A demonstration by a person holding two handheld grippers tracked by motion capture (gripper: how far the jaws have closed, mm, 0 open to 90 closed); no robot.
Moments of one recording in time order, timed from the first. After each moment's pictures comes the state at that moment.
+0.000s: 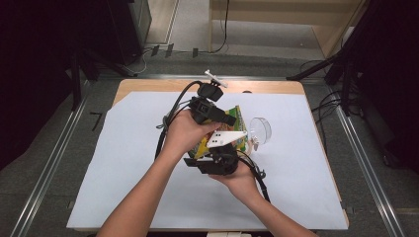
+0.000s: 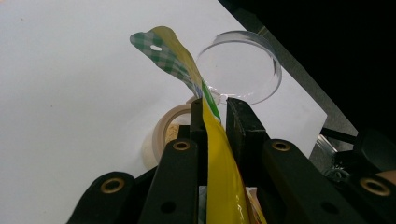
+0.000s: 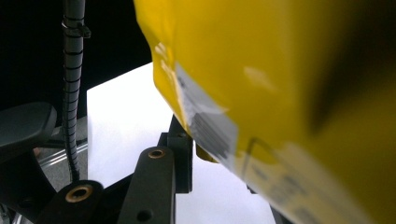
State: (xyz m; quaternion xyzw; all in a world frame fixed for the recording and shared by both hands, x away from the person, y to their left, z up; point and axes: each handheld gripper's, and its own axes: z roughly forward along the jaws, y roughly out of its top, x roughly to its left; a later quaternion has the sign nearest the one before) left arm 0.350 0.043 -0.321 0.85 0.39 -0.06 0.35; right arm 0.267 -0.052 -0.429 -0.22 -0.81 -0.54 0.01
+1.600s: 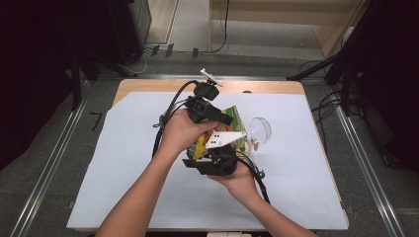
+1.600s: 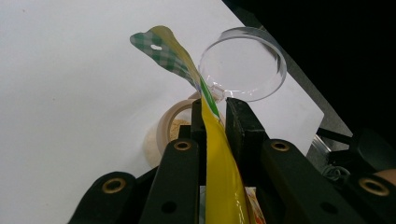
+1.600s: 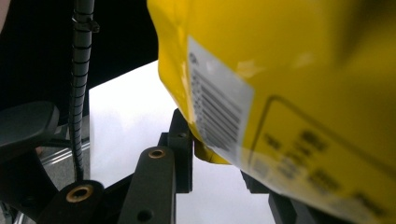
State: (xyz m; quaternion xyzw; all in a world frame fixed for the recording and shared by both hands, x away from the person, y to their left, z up) left arm 0.354 0.053 -0.322 0.85 0.39 -0.07 0.35; right arm 0.265 -0.049 -0.429 -0.22 -0.81 -0.54 0.02
